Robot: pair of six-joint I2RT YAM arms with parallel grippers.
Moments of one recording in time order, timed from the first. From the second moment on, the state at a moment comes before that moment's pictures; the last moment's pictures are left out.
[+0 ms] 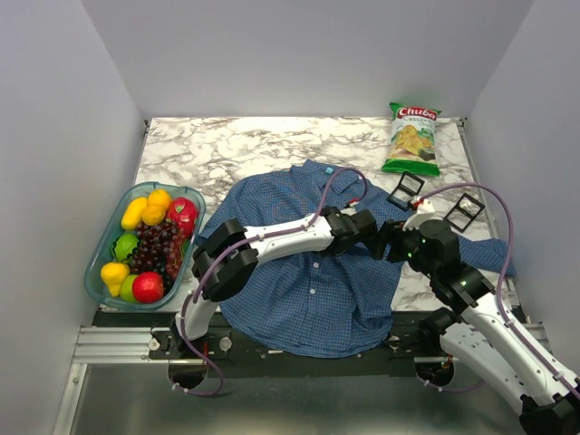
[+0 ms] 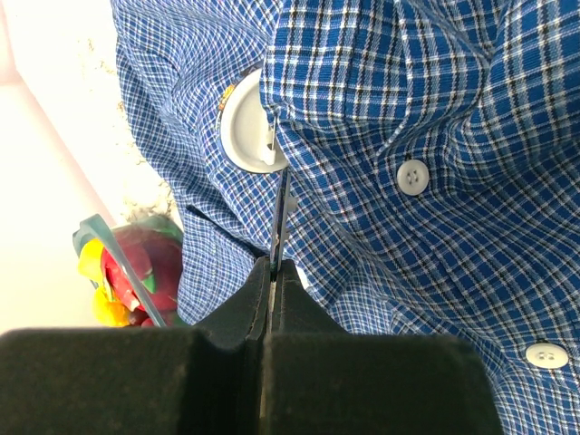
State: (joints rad) left arm -1.10 2.04 1.63 -1.04 -0.75 -0.14; right arm 0.51 0.61 0.52 -0.34 -0.01 0.41
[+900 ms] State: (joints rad) left arm -1.11 2.08 1.69 -1.08 -0.69 -0.14; right arm 0.50 0.60 0.51 -0.35 0.02 0.42
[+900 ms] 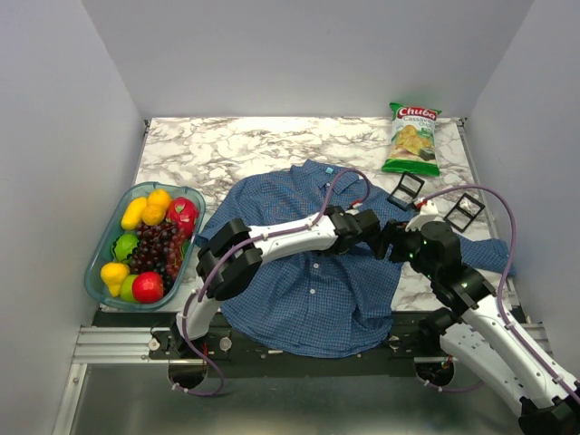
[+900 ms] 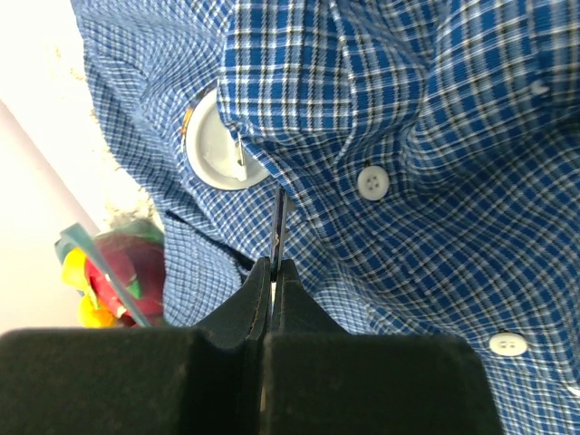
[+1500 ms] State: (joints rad) left arm -1.11 1.96 1.54 -0.89 -0.54 -0.17; right arm 0.51 0.63 0.51 -0.29 -0.09 0.43
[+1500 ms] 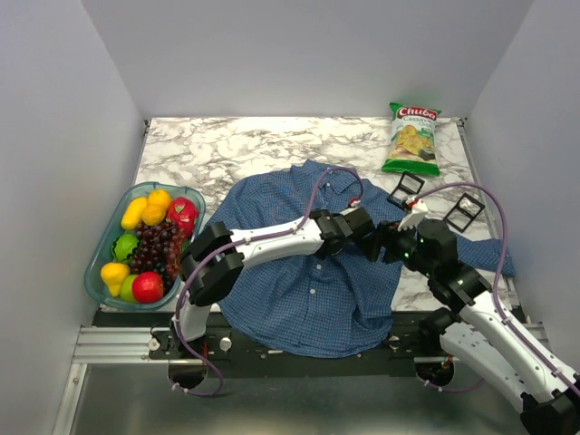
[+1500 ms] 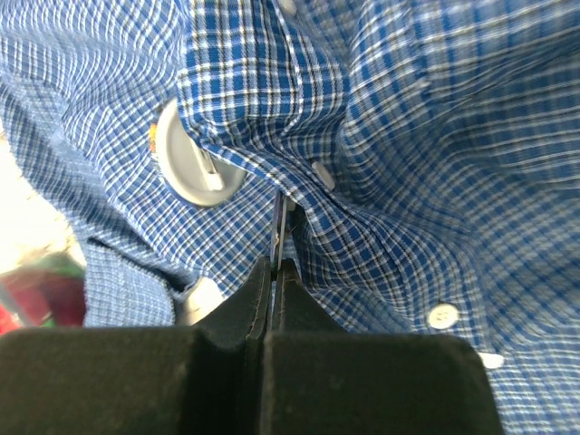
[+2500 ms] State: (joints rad) left arm -1.08 1.69 1.33 -0.54 -0.25 -0.23; right arm 0.52 0.67 0.51 -0.23 -0.14 0.44
